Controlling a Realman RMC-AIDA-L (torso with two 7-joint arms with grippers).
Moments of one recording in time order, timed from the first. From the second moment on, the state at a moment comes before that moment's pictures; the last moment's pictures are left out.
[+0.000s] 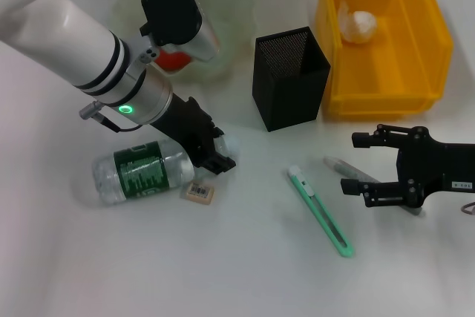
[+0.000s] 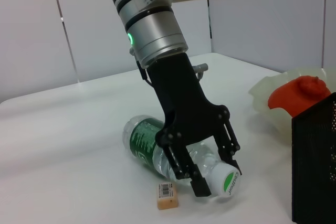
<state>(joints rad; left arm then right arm) -0.86 -2.08 1.39 0.73 2.36 1.23 -1.95 0.43 2.05 -0.72 -0.63 -2.03 -1.60 1.14</state>
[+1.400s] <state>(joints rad) -0.76 -2.07 1.19 0.93 2.22 1.42 -1.85 0.43 2.05 -0.72 -0.63 -2.03 -1.60 1.14</state>
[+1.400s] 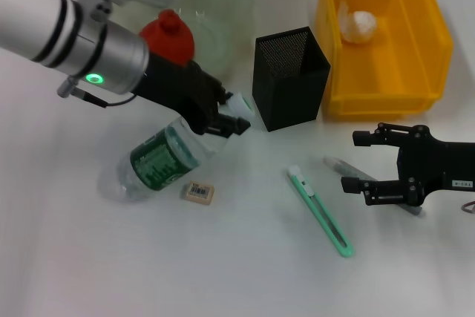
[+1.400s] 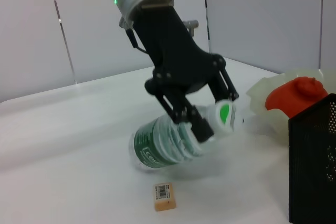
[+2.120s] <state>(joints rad) -0.75 -2.06 1.08 0.94 2.18 1.47 -1.80 0.44 2.05 -0.72 -0.63 -2.03 -1.60 1.15</state>
